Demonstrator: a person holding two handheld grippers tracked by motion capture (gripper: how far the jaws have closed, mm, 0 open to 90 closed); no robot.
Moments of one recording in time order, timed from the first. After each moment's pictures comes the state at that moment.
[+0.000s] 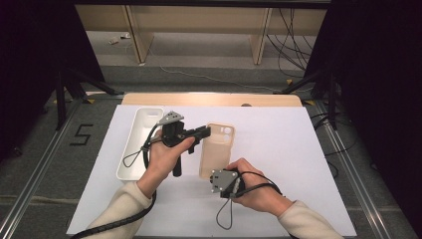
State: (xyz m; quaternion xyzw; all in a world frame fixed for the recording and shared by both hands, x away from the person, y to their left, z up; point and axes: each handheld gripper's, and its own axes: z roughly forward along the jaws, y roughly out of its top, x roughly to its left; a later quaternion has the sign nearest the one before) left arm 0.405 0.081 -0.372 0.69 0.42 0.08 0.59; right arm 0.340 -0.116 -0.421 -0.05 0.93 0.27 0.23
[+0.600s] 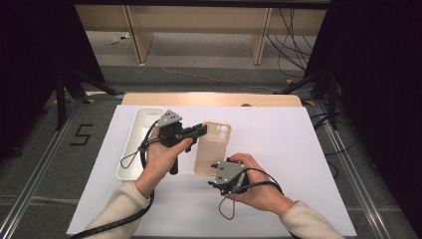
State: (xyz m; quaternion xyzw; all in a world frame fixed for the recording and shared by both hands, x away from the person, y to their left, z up) left arm 0.404 0.088 -0.371 0.69 0.40 0.12 0.59; right arm 0.345 -0.122 -0.416 0.02 0.92 0.34 0.22
